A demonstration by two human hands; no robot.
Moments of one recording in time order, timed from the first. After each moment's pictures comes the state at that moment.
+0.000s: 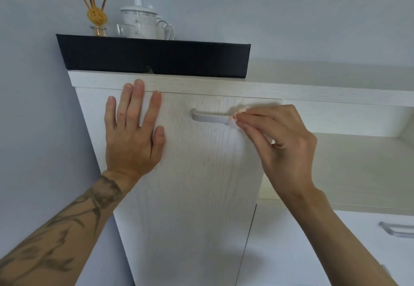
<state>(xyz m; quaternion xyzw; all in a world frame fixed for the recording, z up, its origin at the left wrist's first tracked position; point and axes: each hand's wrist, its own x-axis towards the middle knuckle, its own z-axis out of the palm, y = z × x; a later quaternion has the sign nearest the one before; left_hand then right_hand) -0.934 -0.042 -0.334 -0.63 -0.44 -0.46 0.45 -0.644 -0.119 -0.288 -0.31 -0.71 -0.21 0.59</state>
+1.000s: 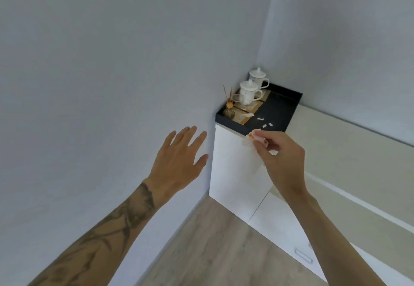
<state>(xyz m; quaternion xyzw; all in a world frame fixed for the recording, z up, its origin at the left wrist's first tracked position) -0.892 -0.450 0.083 -0.61 -0.79 -0.10 0.06 -0.670 -0.329 0.099 -0.39 -0.76 0.28 0.44</state>
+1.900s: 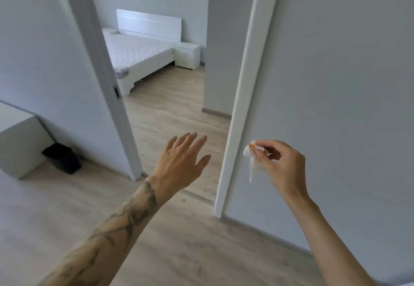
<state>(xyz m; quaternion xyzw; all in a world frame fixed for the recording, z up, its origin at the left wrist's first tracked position) -0.577 -1.309 0.215 0.00 -0.99 -0.09 0.11 -0.629 -1.053 0.224 0.15 -0.82 0.54 0.13</state>
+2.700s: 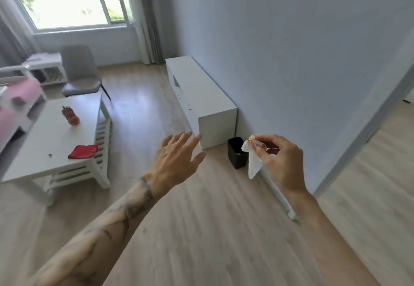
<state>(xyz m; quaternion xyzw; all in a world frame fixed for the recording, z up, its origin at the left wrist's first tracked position) -0.277 -2.064 0.202 0.42 -0.90 -0.02 0.11 -0.511 -1.934 0.191 0.46 -0.68 0.56 -0.08</state>
